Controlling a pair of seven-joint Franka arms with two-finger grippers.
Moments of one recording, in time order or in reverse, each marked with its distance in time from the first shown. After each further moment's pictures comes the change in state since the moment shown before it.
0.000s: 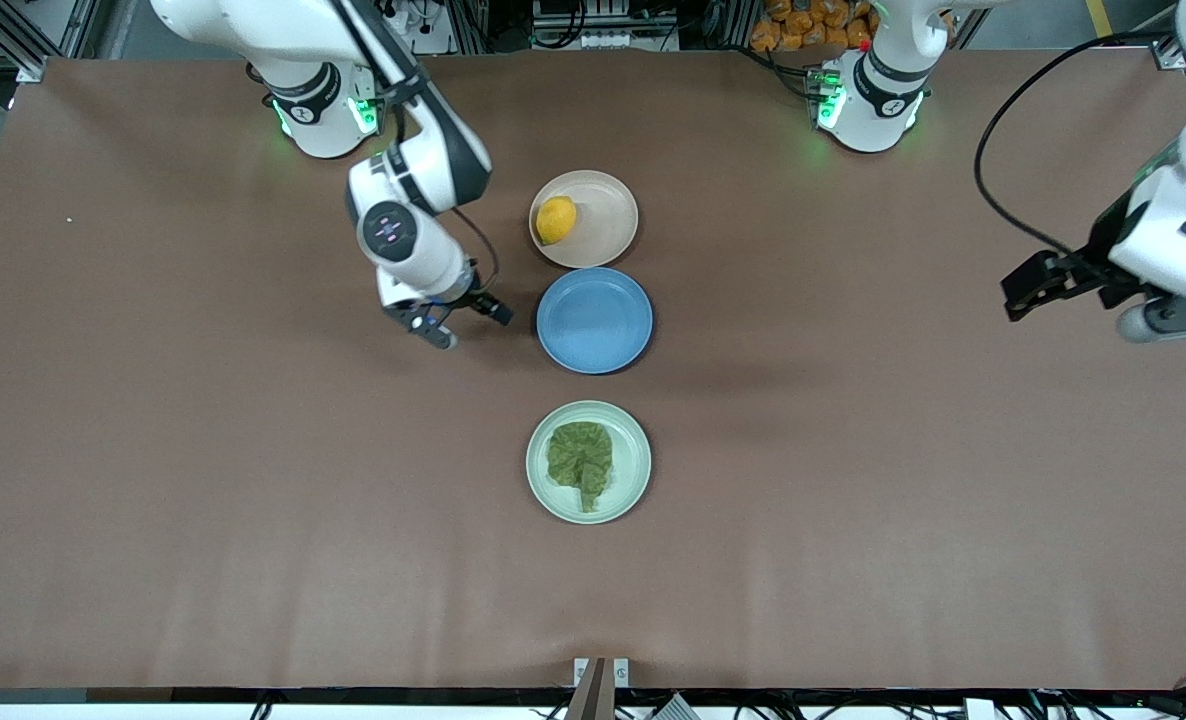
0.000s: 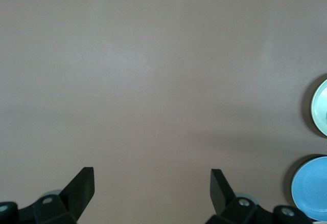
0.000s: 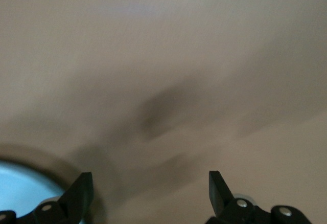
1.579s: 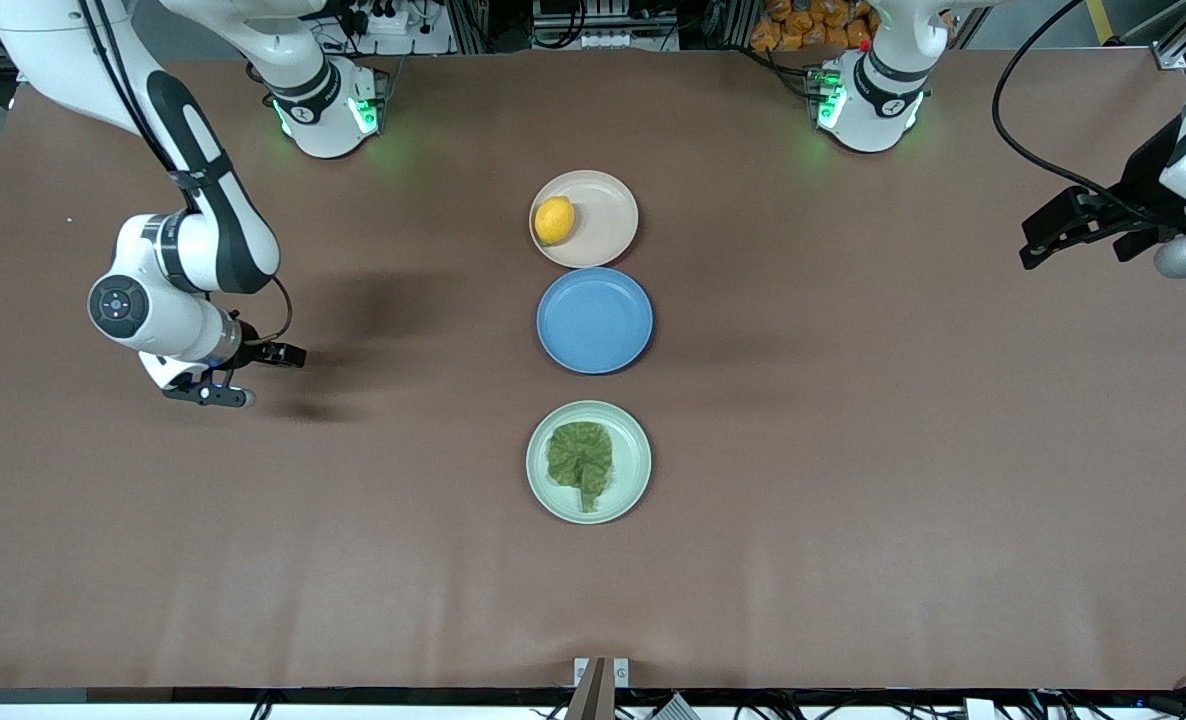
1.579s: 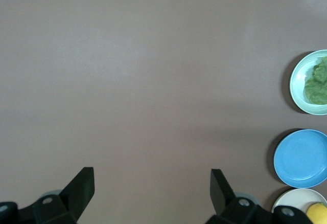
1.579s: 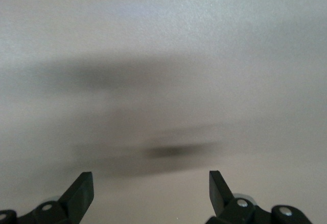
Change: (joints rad) left arm 0.038 -0.075 -0.012 -0.012 -0.085 -0.077 0.054; right arm -0.601 0.000 0.006 -0.021 -0.309 -0.027 -0.780
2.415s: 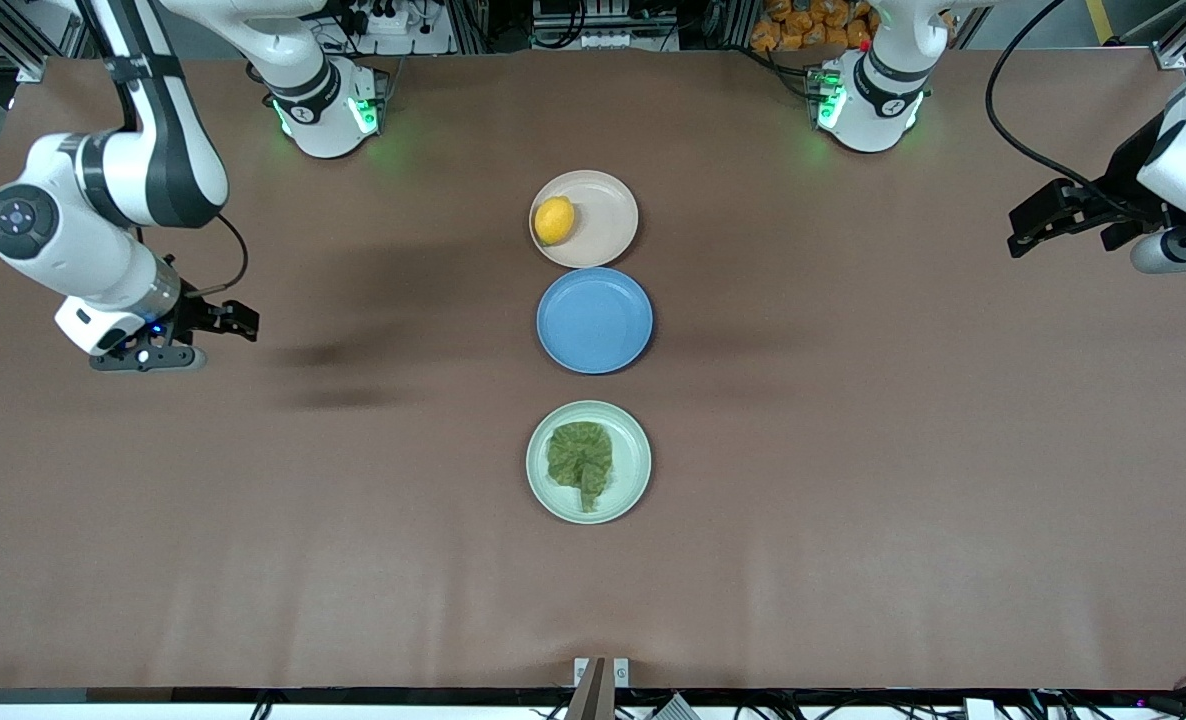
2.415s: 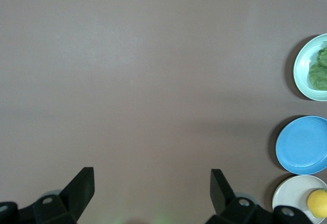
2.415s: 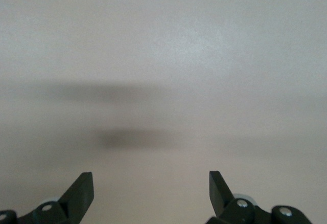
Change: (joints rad) left arm 0.005 -0.002 -0.018 -0.004 0.000 -0.049 0.000; right arm 0.000 -0.290 0.000 0.004 -0.057 -0.176 -0.175
